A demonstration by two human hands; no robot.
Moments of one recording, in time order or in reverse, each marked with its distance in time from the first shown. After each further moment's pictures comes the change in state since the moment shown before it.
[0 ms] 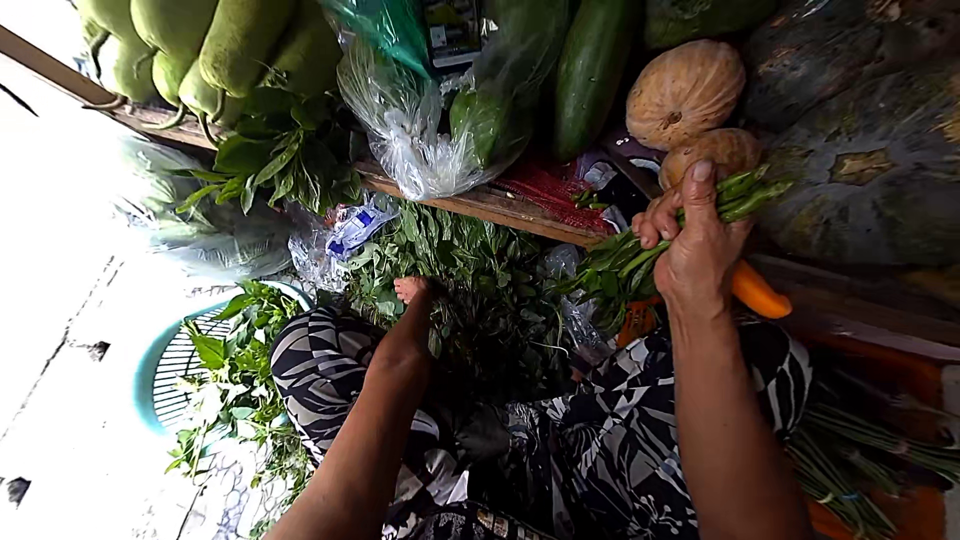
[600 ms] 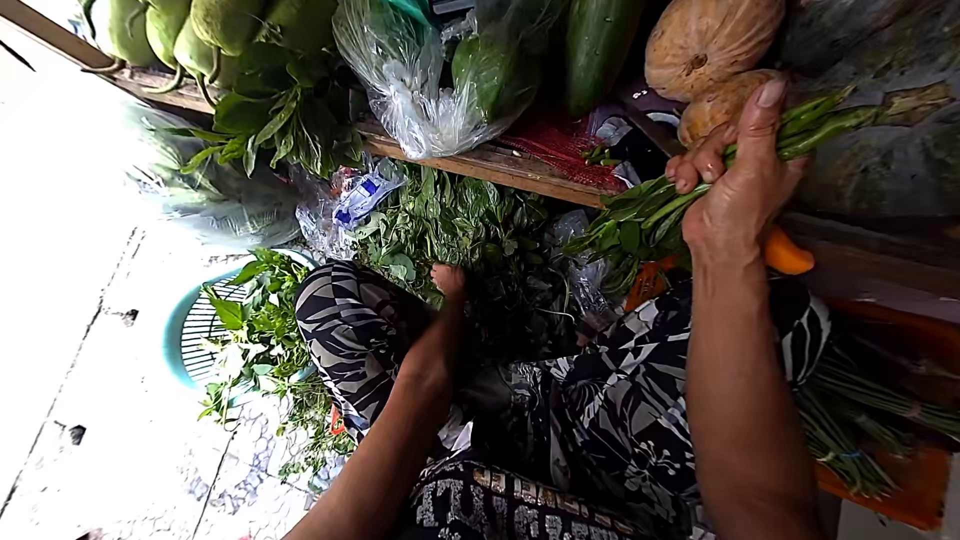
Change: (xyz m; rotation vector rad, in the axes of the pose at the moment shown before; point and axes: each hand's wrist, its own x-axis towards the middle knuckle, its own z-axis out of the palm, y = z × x) left_hand -0.078 -0.041 0.018 0.022 -0.100 0.122; right_hand 0.005 -0.004 -0.009 0.041 0.091 -0.003
